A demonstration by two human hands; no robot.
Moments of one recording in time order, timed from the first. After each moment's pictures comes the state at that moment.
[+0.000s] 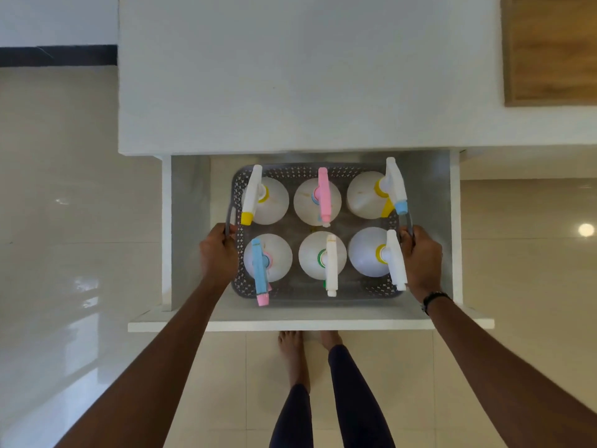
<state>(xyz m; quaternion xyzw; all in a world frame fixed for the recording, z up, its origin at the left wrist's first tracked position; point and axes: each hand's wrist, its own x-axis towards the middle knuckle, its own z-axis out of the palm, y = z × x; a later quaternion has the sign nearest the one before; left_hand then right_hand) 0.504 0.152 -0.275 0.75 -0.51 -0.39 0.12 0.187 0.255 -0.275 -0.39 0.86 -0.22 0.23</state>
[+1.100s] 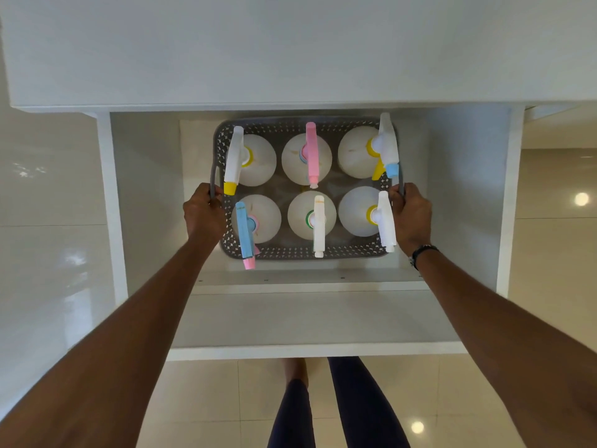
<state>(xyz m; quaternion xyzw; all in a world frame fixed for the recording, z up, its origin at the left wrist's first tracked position) 0.500 0.109 -0.373 0.76 -0.53 -0.36 0.10 0.189 0.207 -0.381 -0.37 0.86 -0.21 0.28</state>
